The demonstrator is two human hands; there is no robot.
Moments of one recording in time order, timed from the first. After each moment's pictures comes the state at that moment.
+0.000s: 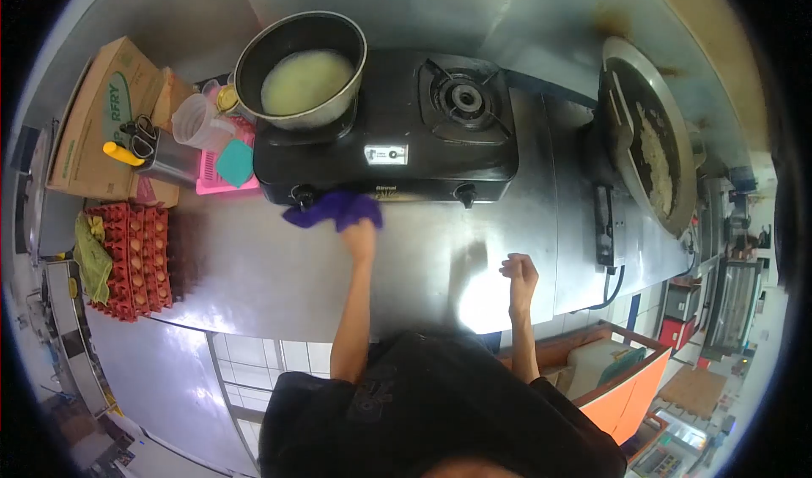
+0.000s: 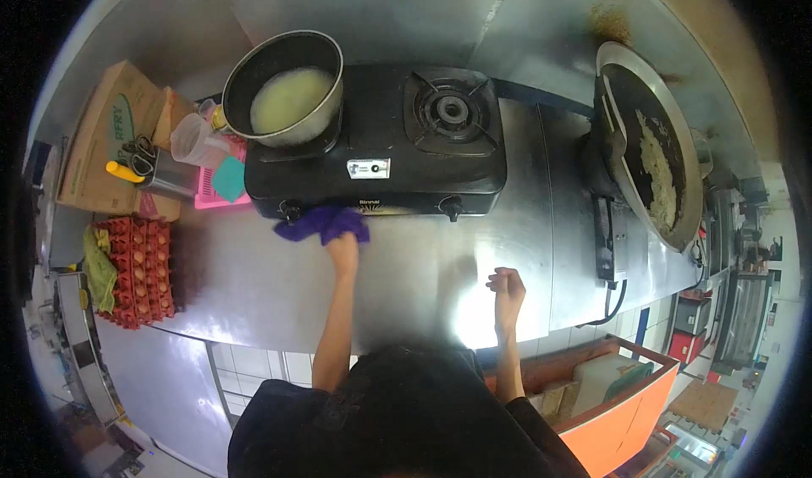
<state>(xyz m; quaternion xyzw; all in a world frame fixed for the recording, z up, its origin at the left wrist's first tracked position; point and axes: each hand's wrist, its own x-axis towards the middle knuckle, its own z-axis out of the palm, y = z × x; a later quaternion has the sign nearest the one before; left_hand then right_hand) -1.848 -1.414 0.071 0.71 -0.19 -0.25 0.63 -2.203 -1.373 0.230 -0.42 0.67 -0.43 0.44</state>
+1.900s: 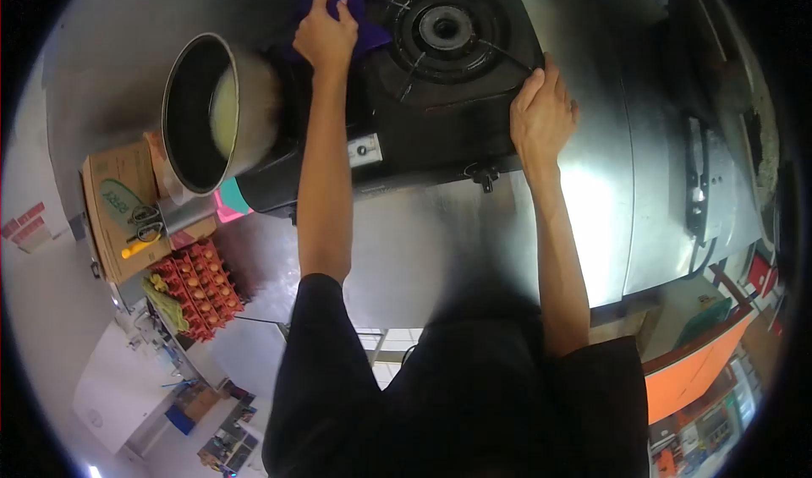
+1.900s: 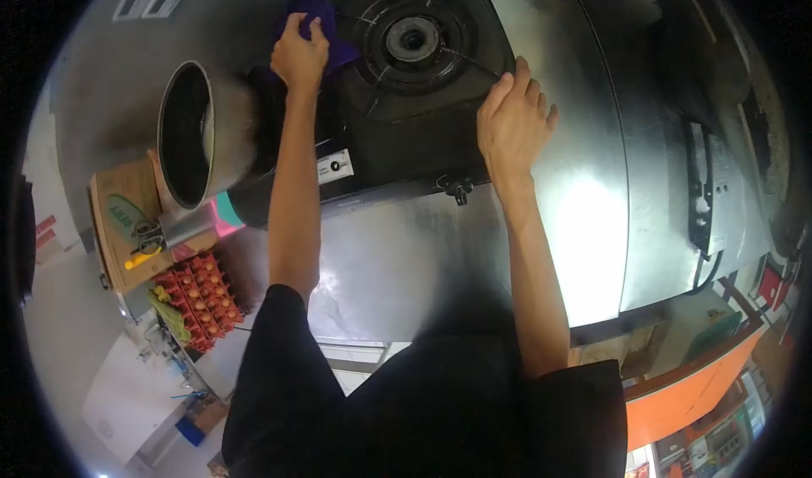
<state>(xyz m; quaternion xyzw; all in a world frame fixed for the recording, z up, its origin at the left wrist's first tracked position) -1.858 -1.759 0.203 0.76 -0.59 0.09 0.25 -2.130 -1.635 0.192 -0.58 0.78 -0.24 0.05</state>
